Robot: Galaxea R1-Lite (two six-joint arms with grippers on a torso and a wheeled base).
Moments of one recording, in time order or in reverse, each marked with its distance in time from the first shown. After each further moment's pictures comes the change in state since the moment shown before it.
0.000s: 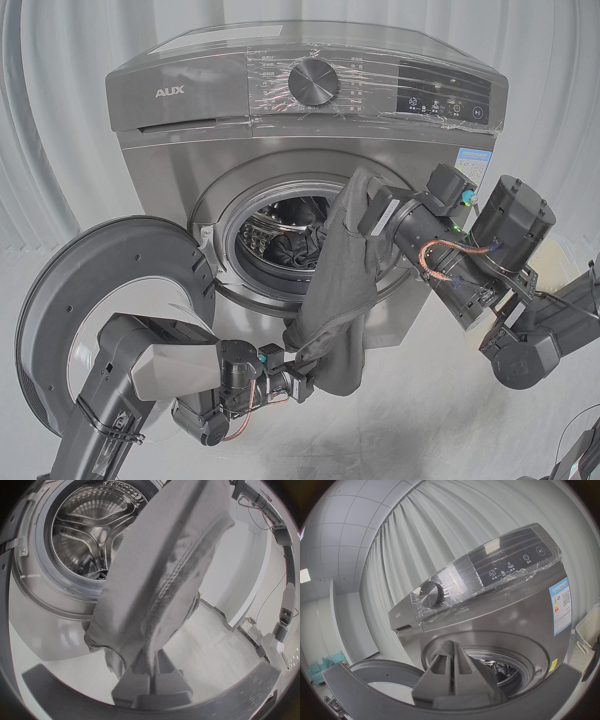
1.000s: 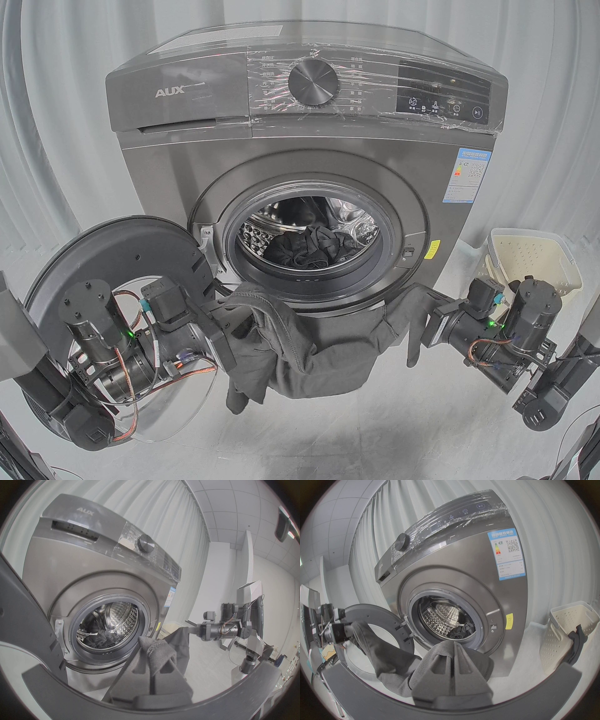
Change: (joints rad) left arm 0.040 -0.814 0.484 0.001 -0.041 -0.006; right arm -0.191 0.019 0.567 -0.247 0.158 -0.008
